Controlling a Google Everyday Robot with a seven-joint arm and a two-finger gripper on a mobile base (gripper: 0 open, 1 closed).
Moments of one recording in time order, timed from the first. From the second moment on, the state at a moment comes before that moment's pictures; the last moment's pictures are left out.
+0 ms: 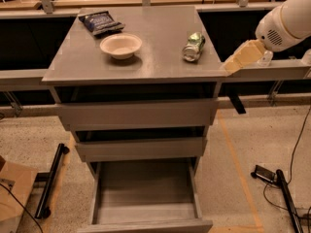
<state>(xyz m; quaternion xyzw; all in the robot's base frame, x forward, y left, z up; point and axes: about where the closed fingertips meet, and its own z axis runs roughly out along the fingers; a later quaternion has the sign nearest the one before) 0.621 -0.230 0.951 -0.39 0.85 0.01 0.35</state>
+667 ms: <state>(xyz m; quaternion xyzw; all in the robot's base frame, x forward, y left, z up) 0.669 -0.208 0.928 -0.36 0.86 0.06 0.36</state>
